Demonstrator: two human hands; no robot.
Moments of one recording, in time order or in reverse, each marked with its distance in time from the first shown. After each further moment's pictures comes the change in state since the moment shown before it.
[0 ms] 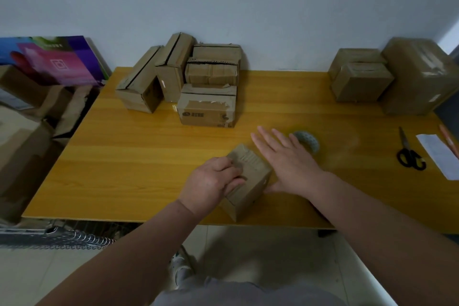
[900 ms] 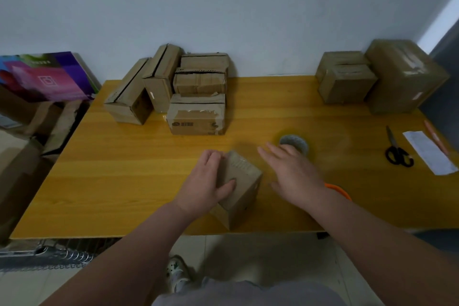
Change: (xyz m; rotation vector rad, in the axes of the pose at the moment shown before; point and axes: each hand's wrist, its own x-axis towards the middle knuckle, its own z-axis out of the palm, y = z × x) left_hand 0.024 0.008 -0.008 -0.253 -0.284 -0.465; right_hand -0.026 0.009 0.001 0.146 0.082 0.174
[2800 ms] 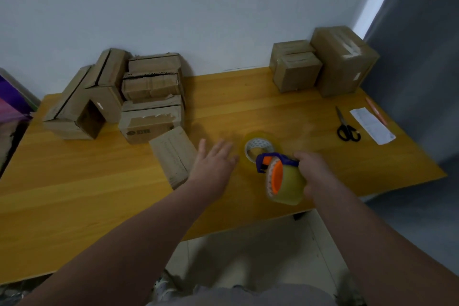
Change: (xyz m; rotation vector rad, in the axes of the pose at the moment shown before) left_hand 0.059 0.068 0.052 0.839 -0.411 0.192; right_hand -0.036 0.070 0.008 1.487 0.282 1.113
